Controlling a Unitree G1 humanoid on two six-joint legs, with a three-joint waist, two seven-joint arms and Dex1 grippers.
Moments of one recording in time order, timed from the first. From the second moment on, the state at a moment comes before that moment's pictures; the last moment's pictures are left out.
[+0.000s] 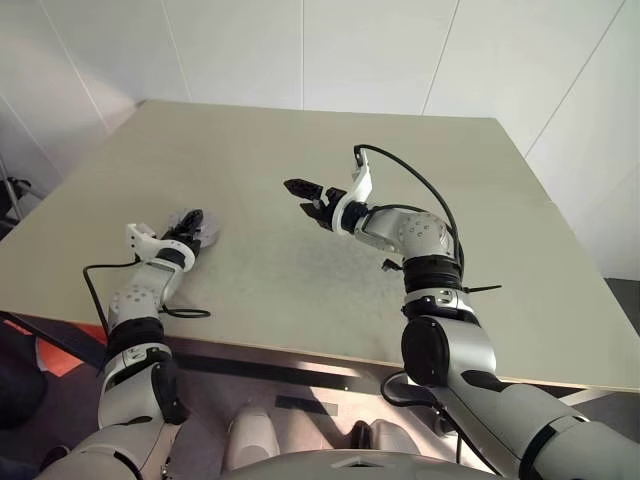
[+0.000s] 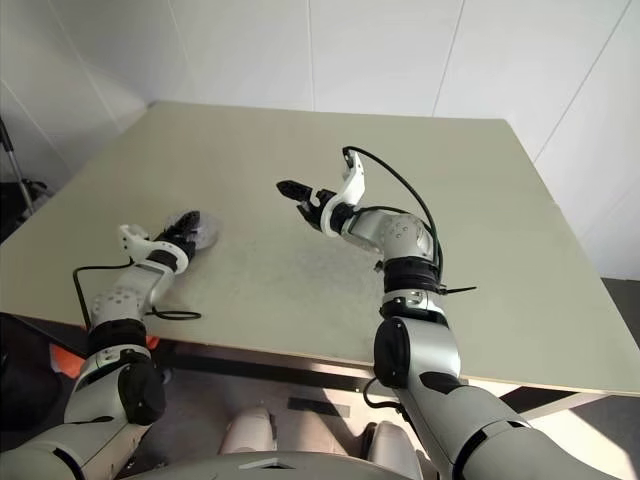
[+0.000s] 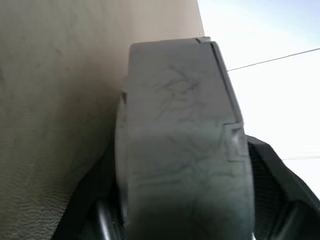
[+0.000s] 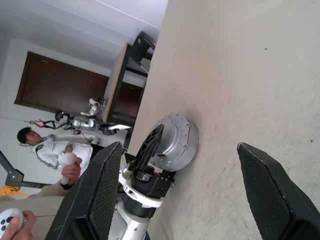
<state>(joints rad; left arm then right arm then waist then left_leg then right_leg) -0.59 0.24 0.68 0.66 -0.96 0.57 -0.15 -0.92 0.06 -0.42 0.59 0.79 1.01 0.16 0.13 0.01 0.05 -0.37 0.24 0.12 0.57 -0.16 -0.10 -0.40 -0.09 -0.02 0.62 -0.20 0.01</state>
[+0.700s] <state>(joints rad) -0.53 0.35 0.64 0.61 -0.85 0.60 -0.15 -0.92 0.03 -0.35 0.61 0.78 1.11 0.23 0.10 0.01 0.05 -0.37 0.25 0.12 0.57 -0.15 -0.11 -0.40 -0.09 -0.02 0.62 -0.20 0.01</state>
